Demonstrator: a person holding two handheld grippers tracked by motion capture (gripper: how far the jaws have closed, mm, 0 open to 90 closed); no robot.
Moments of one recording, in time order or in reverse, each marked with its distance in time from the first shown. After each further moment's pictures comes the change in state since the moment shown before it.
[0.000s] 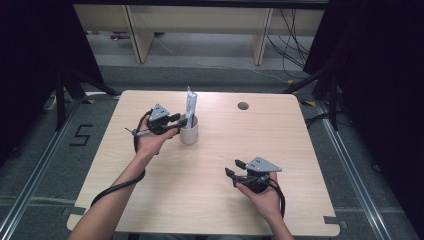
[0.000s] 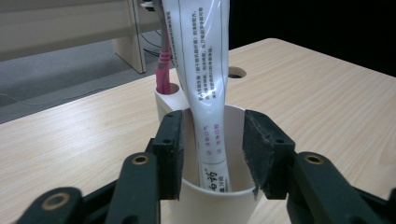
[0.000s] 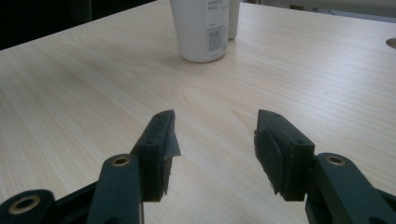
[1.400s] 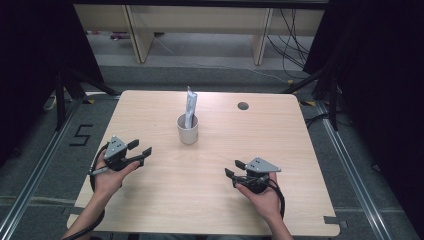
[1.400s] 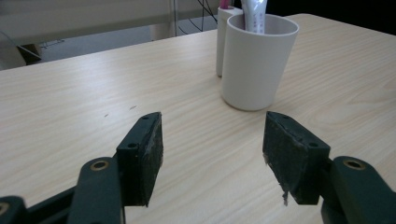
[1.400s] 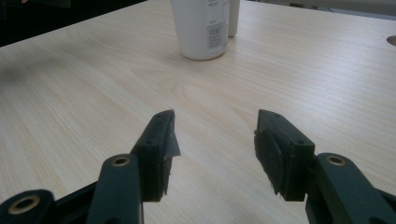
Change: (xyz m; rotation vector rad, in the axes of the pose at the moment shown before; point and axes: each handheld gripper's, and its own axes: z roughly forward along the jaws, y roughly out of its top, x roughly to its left) left arm 0.016 -0.083 -0.125 0.001 0.139 -0.039; right arm -0.002 -0.001 0.001 0.004 -0.002 -0.038
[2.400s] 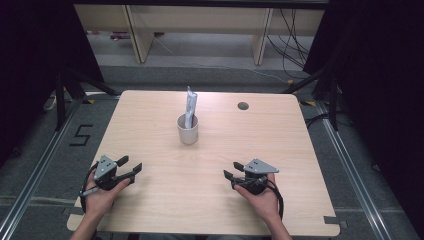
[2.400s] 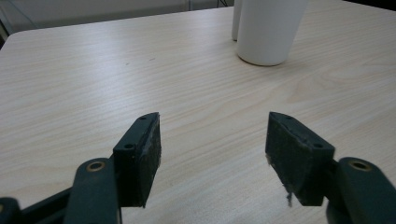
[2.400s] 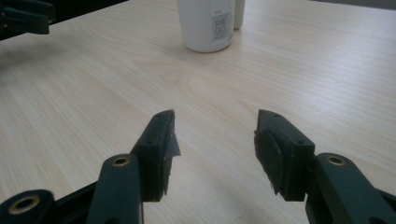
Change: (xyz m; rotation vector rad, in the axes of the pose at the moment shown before) left arm 0.000 -0.047 -0.026 -0.019 0.056 -0.025; right arm 0.003 -0.006 0.004 0.023 0.006 0.010
